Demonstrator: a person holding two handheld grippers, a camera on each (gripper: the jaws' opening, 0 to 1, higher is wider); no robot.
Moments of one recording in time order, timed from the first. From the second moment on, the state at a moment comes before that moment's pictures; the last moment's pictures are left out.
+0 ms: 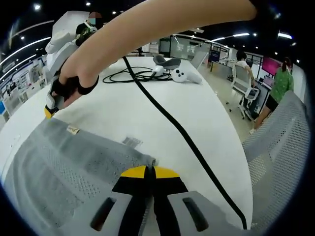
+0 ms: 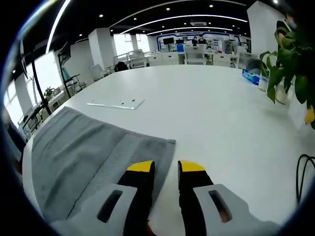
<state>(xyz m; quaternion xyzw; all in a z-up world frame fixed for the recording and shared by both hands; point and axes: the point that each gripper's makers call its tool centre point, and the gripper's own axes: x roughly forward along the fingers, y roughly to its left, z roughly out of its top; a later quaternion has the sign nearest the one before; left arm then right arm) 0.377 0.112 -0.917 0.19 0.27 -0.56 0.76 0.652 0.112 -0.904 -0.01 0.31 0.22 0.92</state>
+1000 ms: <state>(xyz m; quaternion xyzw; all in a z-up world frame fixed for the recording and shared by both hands) 0.374 0.121 -0.889 0.12 0.29 -0.54 0.78 0.638 0.121 -0.880 0.02 0.30 0.25 0.92</state>
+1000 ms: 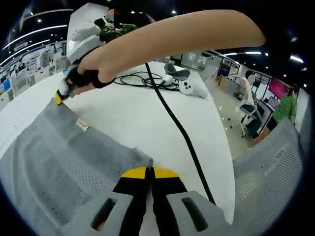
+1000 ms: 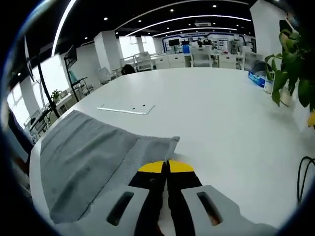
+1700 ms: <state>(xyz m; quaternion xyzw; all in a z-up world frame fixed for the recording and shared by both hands) 0.371 0.096 -0.836 0.09 0.22 -0.57 0.78 0.636 0.114 -0.840 0.03 0.28 0.27 0.92</state>
